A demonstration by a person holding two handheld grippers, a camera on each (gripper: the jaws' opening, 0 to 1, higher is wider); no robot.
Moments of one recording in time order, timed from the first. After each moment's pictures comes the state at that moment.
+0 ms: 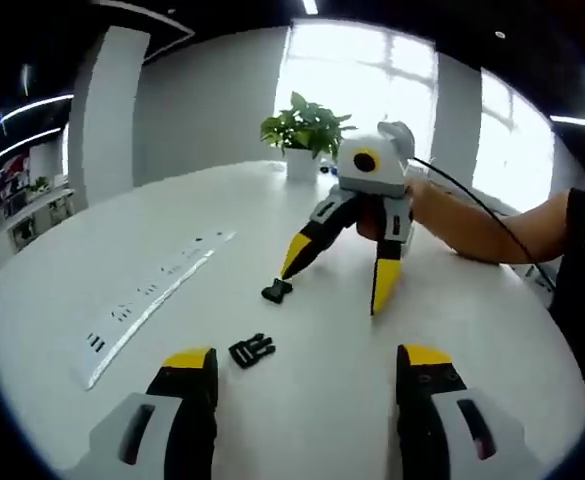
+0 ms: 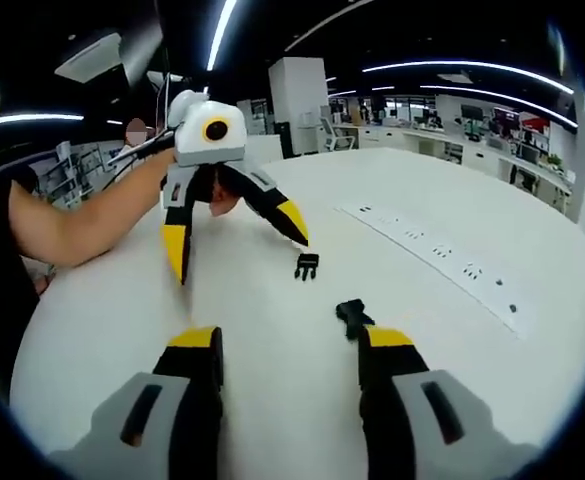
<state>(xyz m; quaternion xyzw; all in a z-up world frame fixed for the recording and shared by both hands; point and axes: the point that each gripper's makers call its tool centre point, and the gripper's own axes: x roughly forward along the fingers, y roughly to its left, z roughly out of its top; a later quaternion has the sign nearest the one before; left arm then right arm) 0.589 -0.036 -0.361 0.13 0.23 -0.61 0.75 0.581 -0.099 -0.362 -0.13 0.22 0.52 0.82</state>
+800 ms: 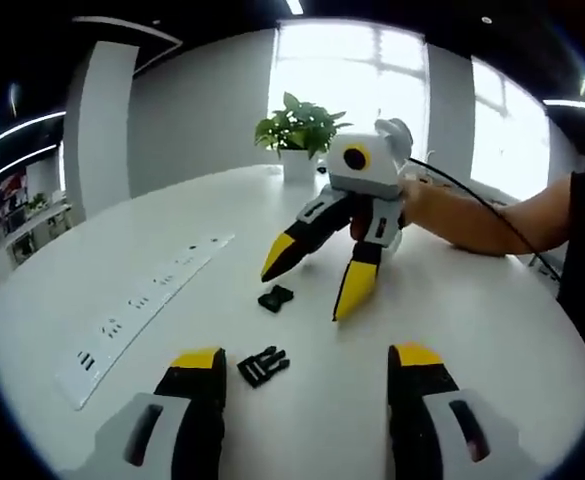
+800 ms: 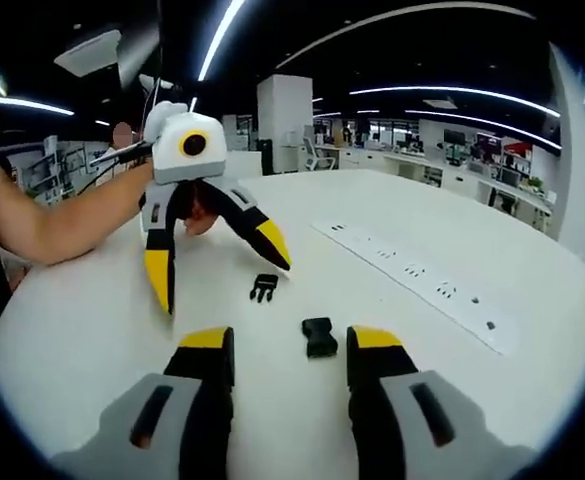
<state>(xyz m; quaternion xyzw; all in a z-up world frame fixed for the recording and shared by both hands) 0.583 -0.055 -0.368 0.12 0.22 -0.64 0.73 0.598 -0.097 -0.364 -0.12 0.18 0.50 0.84</state>
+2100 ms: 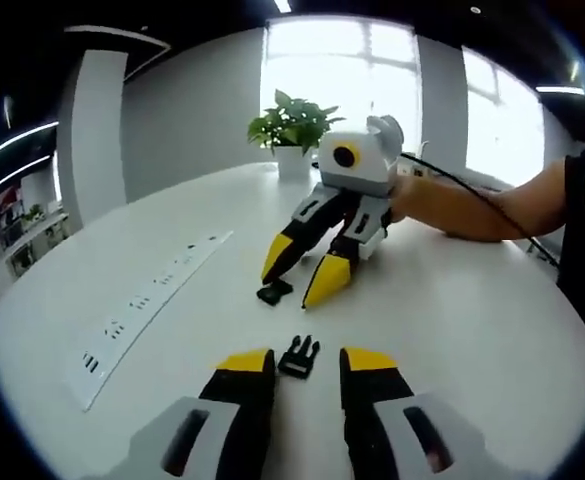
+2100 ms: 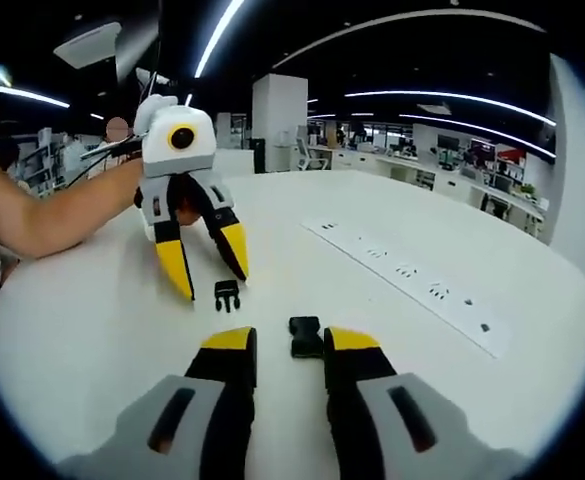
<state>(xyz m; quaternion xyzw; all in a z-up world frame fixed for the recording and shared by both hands) 0.580 -0.050 -0.373 0.15 0.22 -0.64 0.72 0.607 -0.099 -0.370 -0.14 0.17 0.48 0.85</state>
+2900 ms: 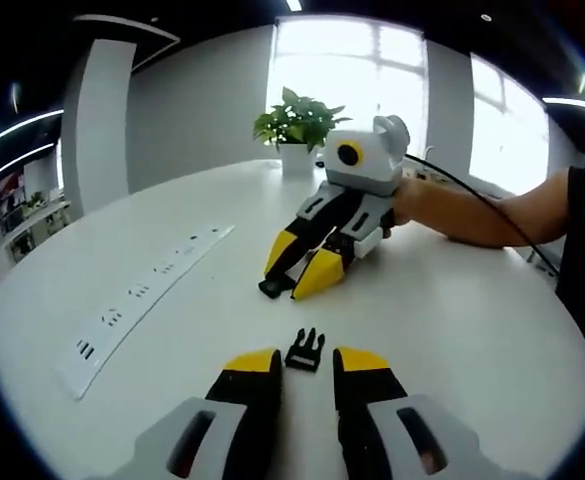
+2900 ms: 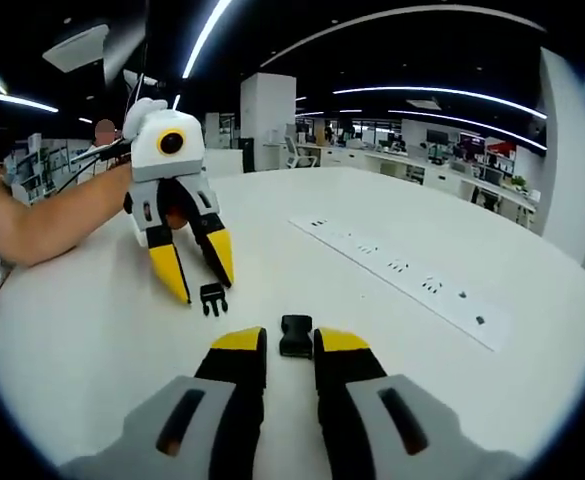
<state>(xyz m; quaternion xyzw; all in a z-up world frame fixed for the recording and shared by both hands) 0.578 -0.045 -0.375 0.13 0.24 -0.64 0.72 0.614 -0.103 -0.372 -0.13 0.18 0.46 0.86</state>
